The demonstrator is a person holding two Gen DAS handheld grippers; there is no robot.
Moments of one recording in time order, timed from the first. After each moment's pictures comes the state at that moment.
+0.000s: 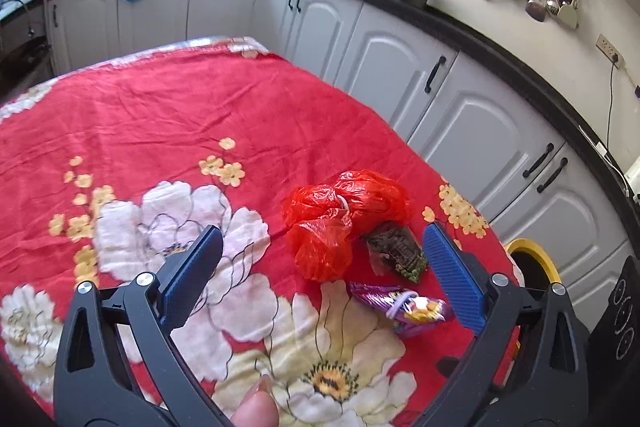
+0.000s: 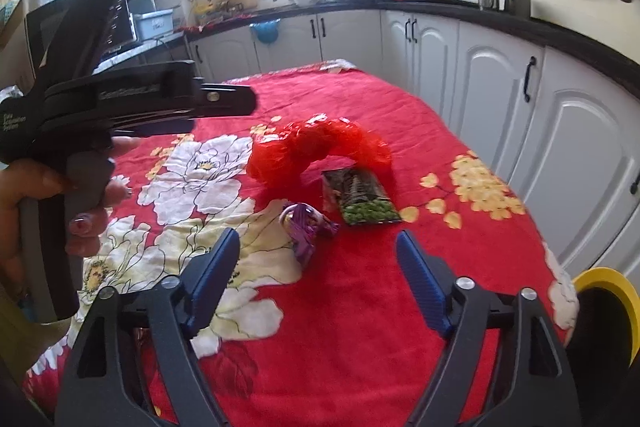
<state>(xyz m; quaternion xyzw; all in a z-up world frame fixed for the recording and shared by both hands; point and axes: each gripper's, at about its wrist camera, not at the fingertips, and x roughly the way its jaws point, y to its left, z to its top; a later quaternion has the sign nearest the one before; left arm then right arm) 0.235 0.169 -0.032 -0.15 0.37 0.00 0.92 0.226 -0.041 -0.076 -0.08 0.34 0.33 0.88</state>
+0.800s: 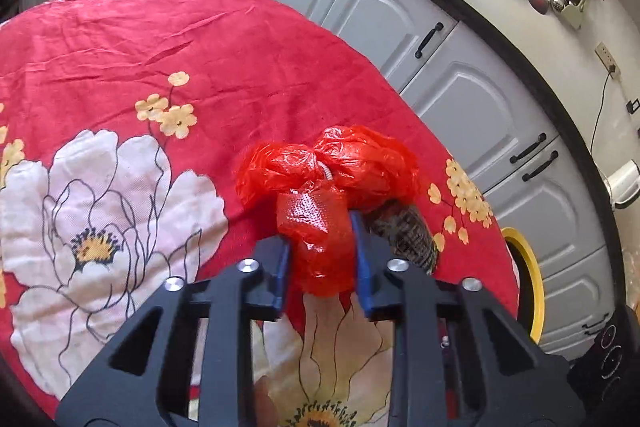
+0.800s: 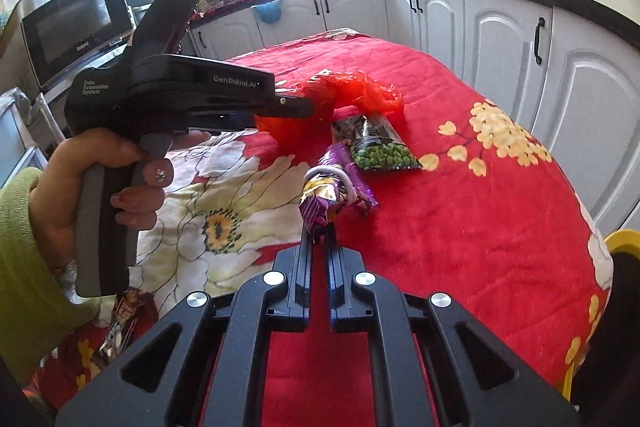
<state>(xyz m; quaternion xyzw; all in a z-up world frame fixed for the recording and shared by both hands) 0.271 0.167 -0.089 -0.21 0.42 -0.06 0.88 0.213 -0.051 -0.103 -0.05 0.37 0.34 0.86</state>
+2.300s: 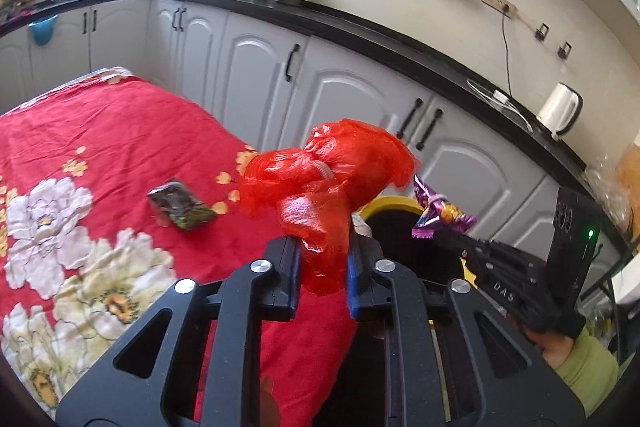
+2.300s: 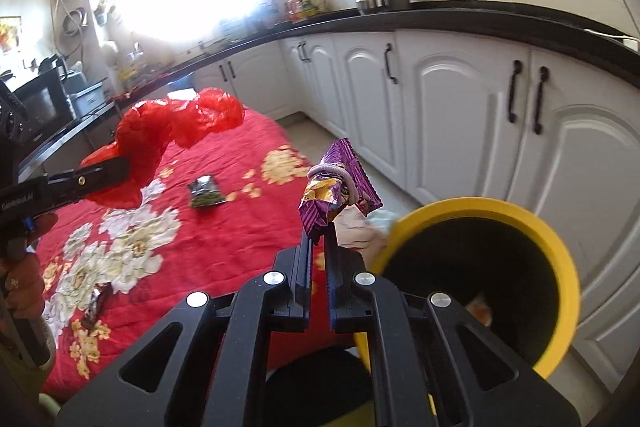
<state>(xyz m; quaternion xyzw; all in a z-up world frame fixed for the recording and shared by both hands) 0.159 -0.010 0.002 -0.10 0.33 -0.16 0.93 0.190 -0.266 -0.041 0.03 0.31 0.20 0.93</state>
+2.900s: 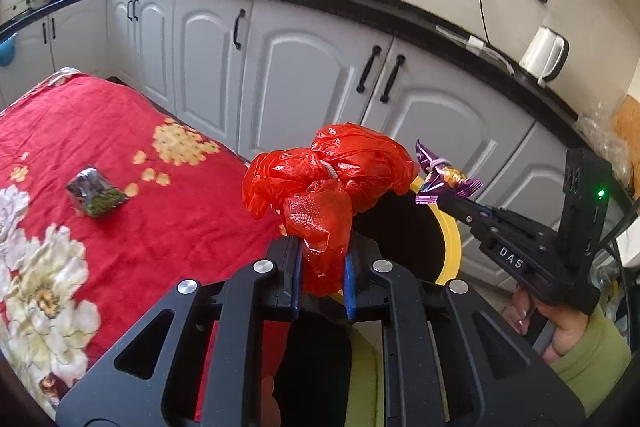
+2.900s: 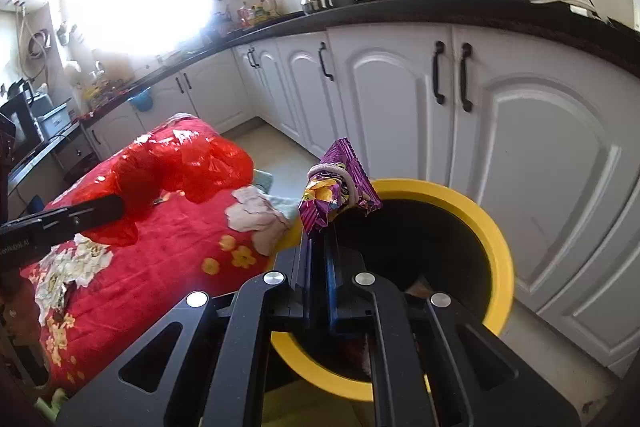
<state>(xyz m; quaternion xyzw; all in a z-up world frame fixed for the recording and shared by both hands) 0.175 -0.102 -0.030 -0.05 0.37 -0.20 0.90 0.182 -0.347 -0.060 0.06 0.32 0.13 0.94</state>
